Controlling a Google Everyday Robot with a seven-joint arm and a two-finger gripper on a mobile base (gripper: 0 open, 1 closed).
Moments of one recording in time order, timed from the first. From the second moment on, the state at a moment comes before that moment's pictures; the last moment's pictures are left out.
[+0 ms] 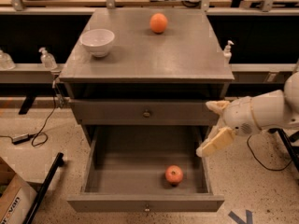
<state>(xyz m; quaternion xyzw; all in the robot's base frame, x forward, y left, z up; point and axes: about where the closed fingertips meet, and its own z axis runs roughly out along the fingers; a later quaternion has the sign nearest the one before) 0.501 -0.169 0.771 -0.51 0.75 0.23 0.34</state>
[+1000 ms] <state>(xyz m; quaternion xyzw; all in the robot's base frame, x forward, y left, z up) 0.500 -0.162 0.718 -0.51 0.76 0.24 0.32</state>
